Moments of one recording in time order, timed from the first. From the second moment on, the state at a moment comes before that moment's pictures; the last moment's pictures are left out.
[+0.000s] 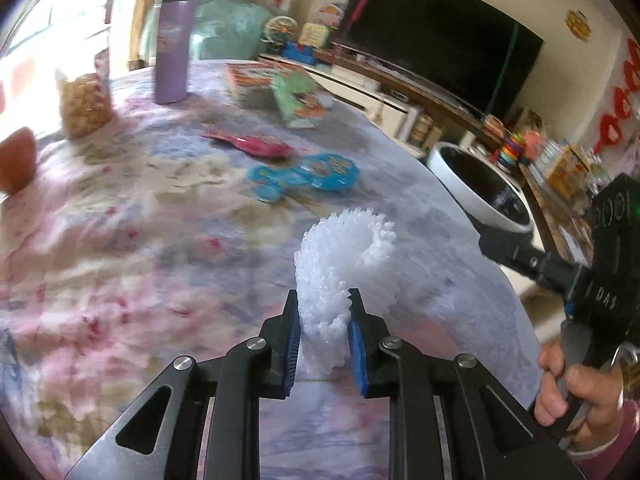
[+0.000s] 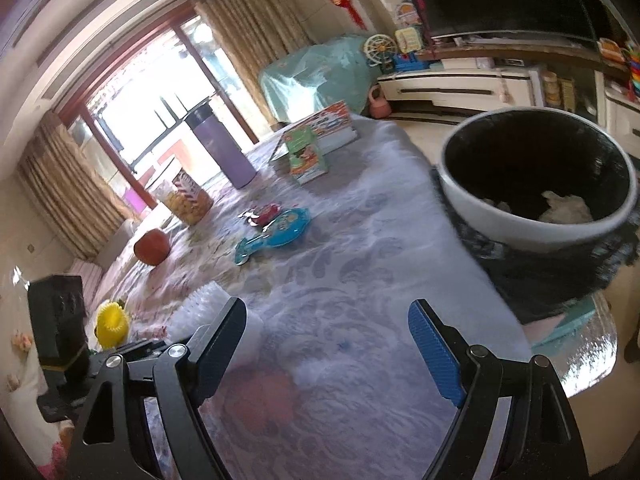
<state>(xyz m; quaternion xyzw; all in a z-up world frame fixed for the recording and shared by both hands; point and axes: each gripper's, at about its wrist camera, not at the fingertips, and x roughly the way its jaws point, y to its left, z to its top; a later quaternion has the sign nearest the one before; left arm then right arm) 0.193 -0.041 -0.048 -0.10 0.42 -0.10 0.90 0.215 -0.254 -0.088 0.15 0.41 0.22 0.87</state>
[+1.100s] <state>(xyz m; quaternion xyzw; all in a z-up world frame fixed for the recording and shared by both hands) 0.215 0.019 -0.064 -0.16 0.41 -0.02 0.90 0.305 -0.160 -0.107 -0.06 0.45 0.34 0.83</state>
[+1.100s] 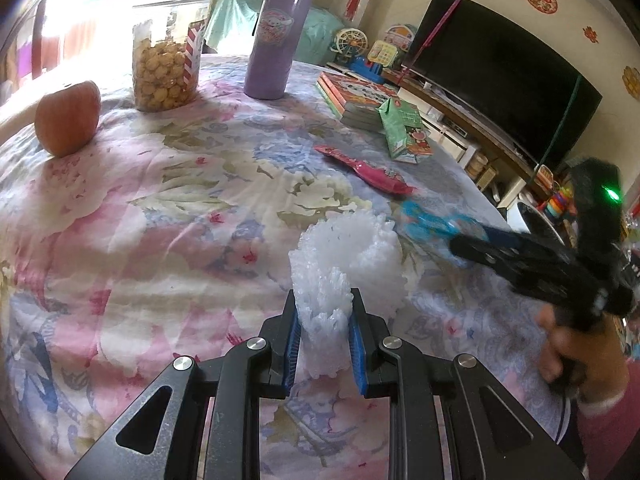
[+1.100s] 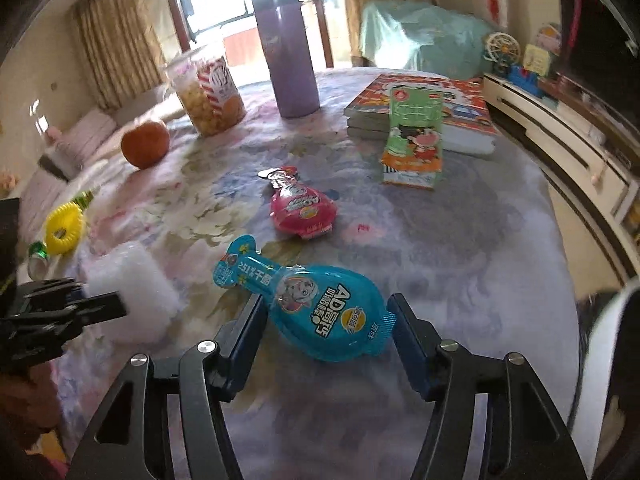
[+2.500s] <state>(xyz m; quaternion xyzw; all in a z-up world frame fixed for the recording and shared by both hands) 0.228 -0.081 -0.044 -0.11 0.40 -0.14 0.90 0.224 -0.274 -0.092 0.05 0.46 0.23 0.86</state>
